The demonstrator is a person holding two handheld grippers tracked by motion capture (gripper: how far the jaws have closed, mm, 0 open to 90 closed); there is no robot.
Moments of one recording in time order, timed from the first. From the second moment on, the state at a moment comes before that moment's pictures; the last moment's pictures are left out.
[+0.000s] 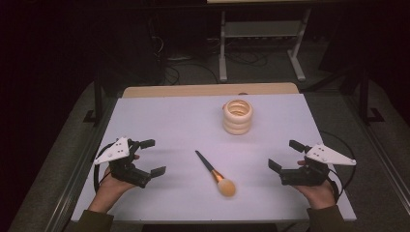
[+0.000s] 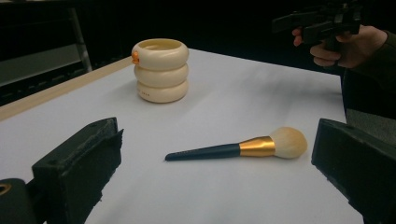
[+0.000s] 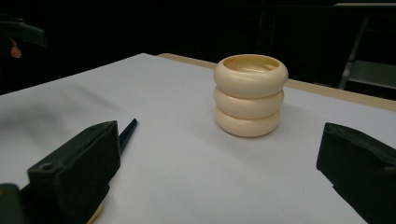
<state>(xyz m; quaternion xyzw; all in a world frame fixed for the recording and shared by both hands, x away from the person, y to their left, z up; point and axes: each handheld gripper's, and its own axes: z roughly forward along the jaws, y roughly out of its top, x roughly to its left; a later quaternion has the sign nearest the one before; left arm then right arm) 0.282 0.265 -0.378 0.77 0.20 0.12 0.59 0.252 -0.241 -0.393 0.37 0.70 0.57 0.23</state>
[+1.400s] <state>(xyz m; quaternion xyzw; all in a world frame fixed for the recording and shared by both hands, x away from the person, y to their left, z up) 0.304 0.237 -0.366 0.78 0.17 0.10 0.60 0.251 -0.242 -0.389 0.37 0.70 0.57 0.23</state>
